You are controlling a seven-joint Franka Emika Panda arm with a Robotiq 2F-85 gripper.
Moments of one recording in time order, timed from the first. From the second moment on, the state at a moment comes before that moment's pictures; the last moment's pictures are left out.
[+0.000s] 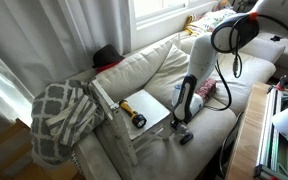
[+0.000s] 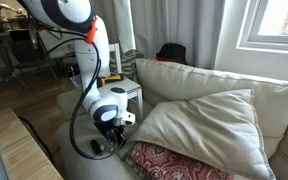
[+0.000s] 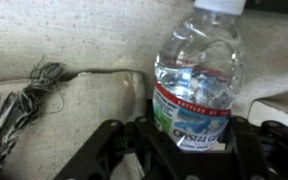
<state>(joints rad) -0.05 1.40 0.10 -1.80 0.12 3.07 -0.04</state>
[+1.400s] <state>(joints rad) -0.57 1.27 0.40 -2.00 0.17 3.02 -0.07</state>
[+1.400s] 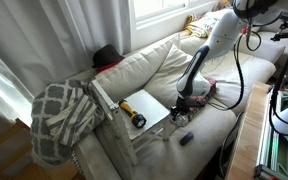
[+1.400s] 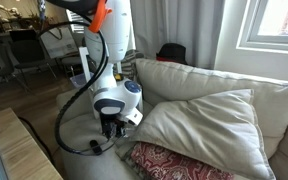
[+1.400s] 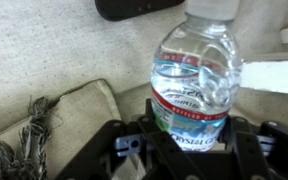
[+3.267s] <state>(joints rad) -0.77 1.04 0.49 -2.03 0.49 2.58 -0.14</state>
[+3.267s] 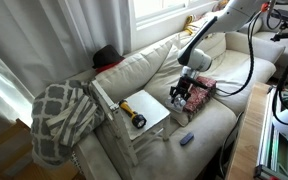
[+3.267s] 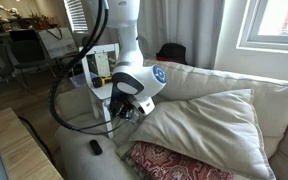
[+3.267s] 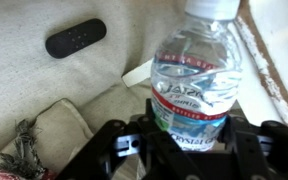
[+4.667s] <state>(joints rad) -0.55 0.81 0.25 -1.98 1.09 1.95 -0.20</state>
